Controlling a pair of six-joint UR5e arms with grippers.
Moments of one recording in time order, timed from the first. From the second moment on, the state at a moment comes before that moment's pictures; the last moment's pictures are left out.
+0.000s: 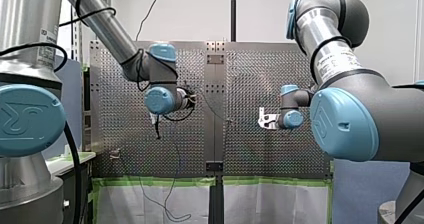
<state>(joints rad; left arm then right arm) -0.73 -1.67 -2.29 -2.27 -2.08 -1.78 1.83 -0.75 1.40 -0.48 1.36 1.59</state>
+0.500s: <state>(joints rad) -0.72 -1.67 -2.41 -2.28 -2.08 -1.78 1.84 -0.75 1.40 -0.46 1.37 1.58</state>
